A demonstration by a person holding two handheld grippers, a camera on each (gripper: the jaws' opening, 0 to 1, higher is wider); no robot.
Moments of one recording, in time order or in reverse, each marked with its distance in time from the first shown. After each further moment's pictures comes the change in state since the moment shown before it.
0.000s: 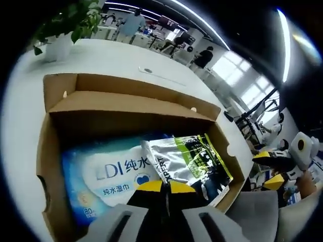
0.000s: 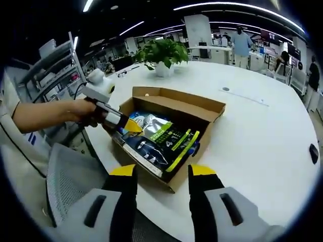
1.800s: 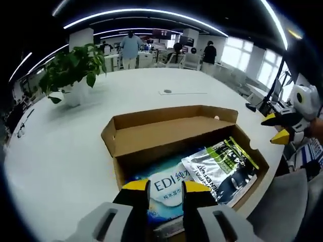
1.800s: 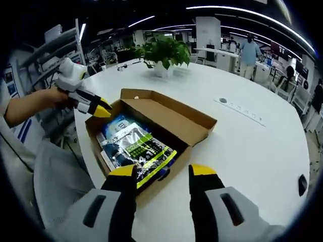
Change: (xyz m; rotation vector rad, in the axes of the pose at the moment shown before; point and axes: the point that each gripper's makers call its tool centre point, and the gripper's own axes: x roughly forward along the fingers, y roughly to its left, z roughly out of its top) left arm -0.063 0.030 0.033 0.269 -0.070 0.281; right arm 0.010 -0.046 0.036 -0.131 0.039 -0.025
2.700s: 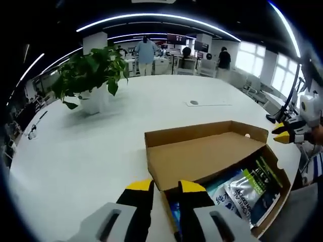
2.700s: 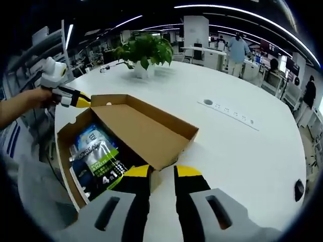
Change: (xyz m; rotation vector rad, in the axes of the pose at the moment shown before) left arm 0.011 0.072 0.045 -0.015 -0.053 0.151; right arm 0.044 -0.063 0.025 0.032 0.007 -0.090
